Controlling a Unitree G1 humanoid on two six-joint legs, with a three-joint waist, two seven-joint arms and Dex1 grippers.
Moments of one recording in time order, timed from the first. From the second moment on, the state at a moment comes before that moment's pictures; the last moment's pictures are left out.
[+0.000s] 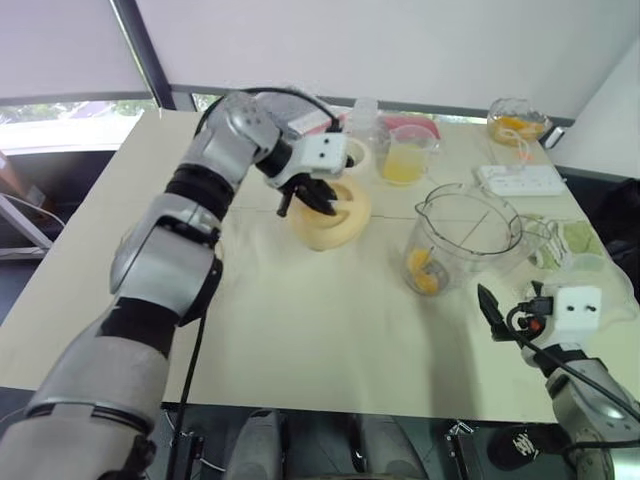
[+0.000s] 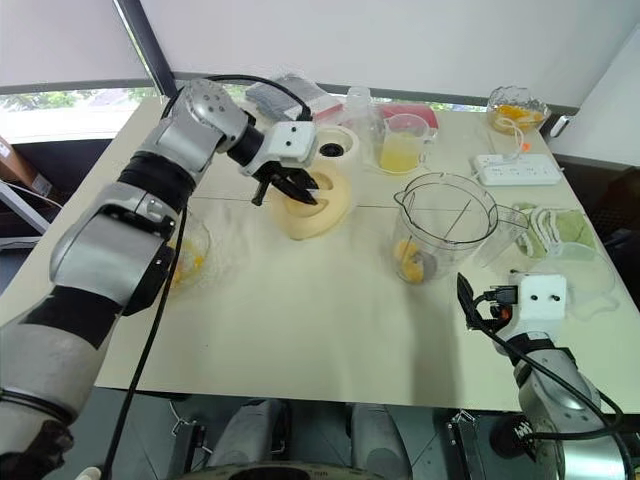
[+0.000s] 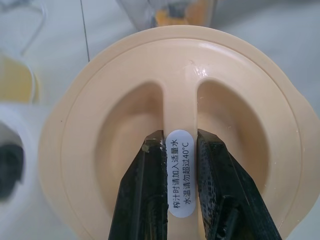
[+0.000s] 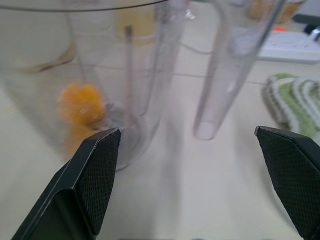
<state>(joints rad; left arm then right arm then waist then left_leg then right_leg) -1.47 0.29 -0.37 1.13 0.16 -0.15 -1.48 0.28 -0.38 -0.38 -0.54 0.33 0.46 0.18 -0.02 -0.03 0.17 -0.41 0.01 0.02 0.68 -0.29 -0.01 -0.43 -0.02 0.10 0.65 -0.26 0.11</state>
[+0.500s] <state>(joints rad) -1.50 0.23 -0.34 1.21 0.17 -0.17 -1.37 0.08 -0.40 -0.38 -0.37 0.23 0.43 0.15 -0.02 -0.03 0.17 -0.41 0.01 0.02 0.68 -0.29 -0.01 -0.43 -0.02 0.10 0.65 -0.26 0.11</state>
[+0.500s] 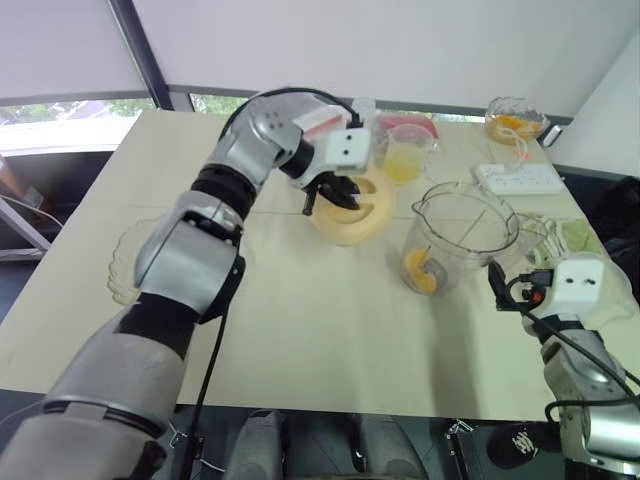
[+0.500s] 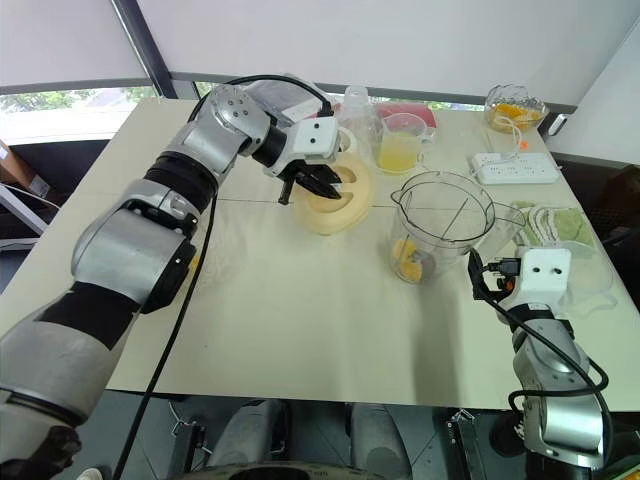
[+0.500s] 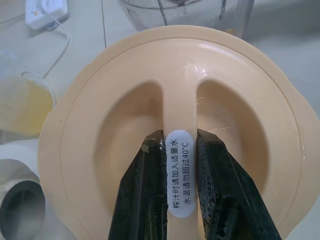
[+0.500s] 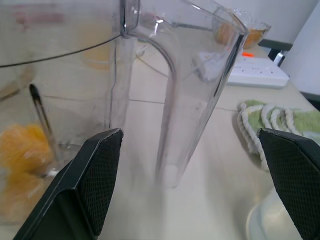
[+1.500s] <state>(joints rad) -1.55 0.24 -0.32 1.22 0.17 -0.15 -1.37 -0.13 -0.38 -0.36 -0.08 0.24 0.32 0.16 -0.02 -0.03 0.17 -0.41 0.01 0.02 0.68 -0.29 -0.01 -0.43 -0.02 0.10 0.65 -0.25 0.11</state>
